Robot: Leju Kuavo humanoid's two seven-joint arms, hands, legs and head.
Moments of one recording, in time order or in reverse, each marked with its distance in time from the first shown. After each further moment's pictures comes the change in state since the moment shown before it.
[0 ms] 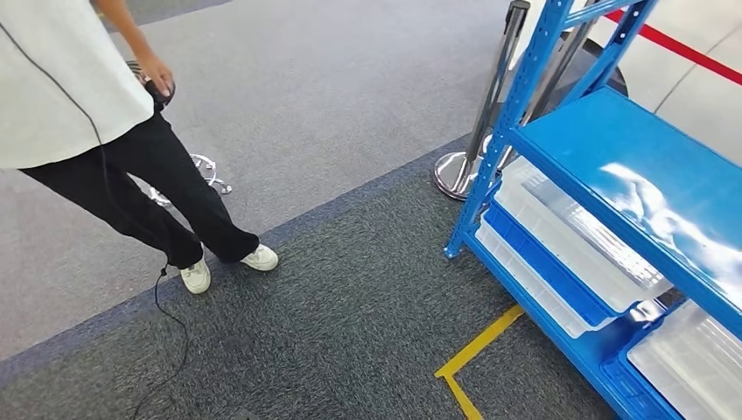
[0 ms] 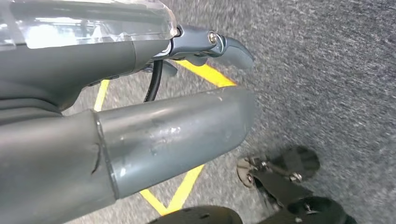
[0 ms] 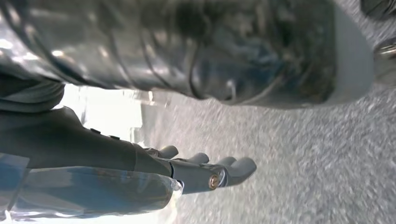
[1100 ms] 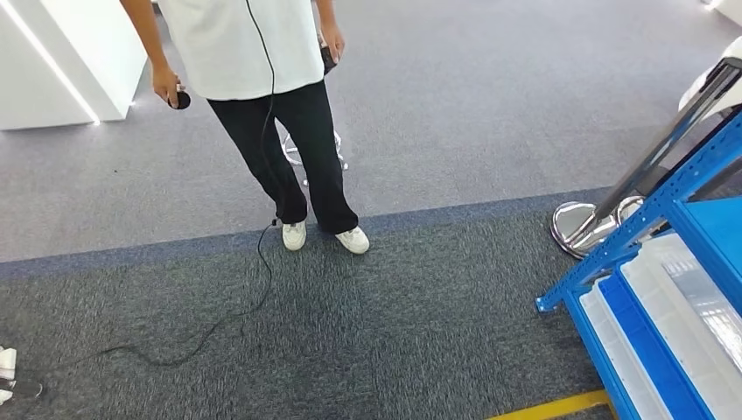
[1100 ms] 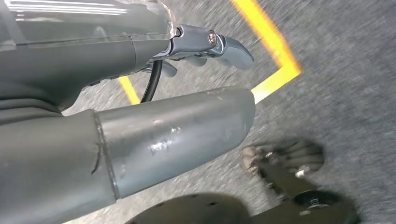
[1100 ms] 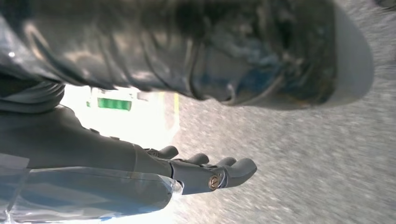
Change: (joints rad) left arm 0.003 -0.019 -0.009 0.000 0.036 0.032 0.035; right arm 0.008 0.003 0.024 0.000 -0.015 -0.003 0.021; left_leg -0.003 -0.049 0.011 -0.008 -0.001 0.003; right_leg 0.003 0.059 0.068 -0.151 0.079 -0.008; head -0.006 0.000
